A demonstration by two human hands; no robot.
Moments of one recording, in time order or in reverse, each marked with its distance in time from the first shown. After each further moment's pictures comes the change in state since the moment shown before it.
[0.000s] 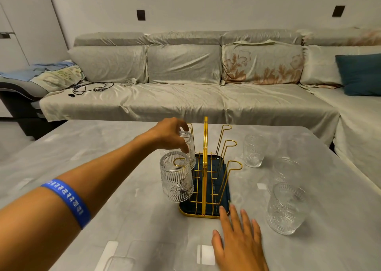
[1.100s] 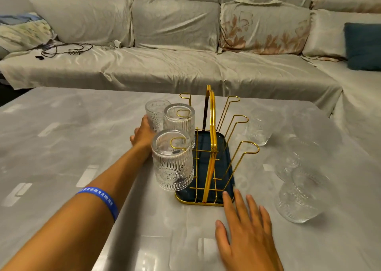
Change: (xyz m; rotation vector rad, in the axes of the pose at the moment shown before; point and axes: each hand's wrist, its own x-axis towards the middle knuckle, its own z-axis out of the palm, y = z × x) left_hand 0.046 -0.123 0.119 -0.527 0.248 -0.462; right_hand -0.004 0.002 -0.001 0.041 0.012 -0.017
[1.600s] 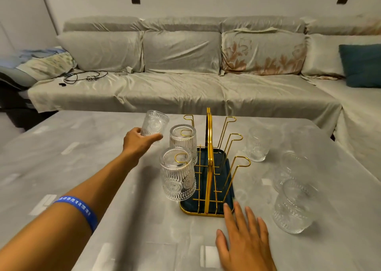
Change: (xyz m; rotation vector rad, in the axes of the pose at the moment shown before) left_hand -0.027 0.027 -0.064 -0.235 0.168 0.028; right_hand 0.003 -0.001 0.001 -0.046 -0.005 0.005
